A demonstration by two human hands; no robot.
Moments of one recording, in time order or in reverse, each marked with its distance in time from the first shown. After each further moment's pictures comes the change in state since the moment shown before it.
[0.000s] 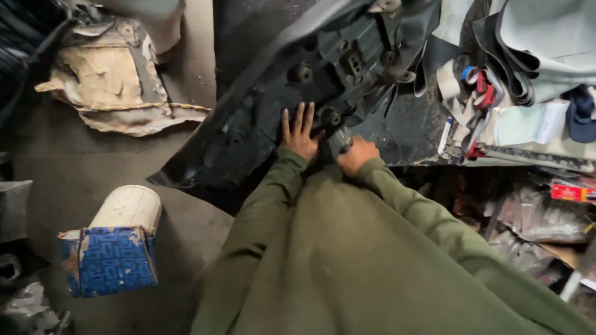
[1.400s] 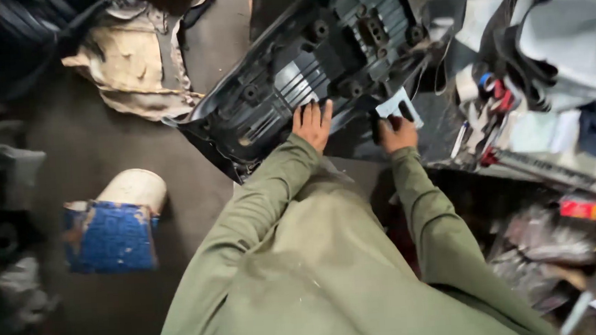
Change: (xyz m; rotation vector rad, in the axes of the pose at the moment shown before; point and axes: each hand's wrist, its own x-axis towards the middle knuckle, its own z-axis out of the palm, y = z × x) left_hand -0.031 -0.004 -0.012 0.026 0.143 -0.070; right_hand 0.057 0.098 0.040 -0.084 0.707 -0.138
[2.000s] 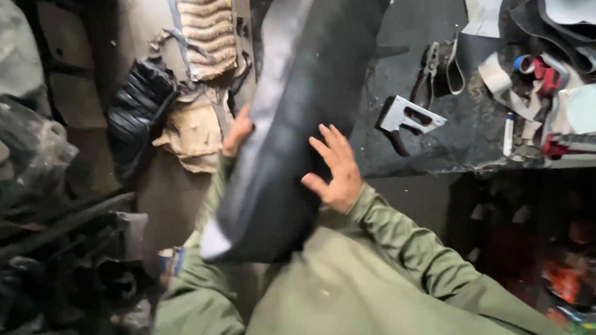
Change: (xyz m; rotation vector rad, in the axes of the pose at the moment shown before) left_hand 0.100 -0.179 -0.186 -1.628 -0.414 -0.371; right_hand -0.040 -0.227 -0.206 0.979 -0.101 -0.430
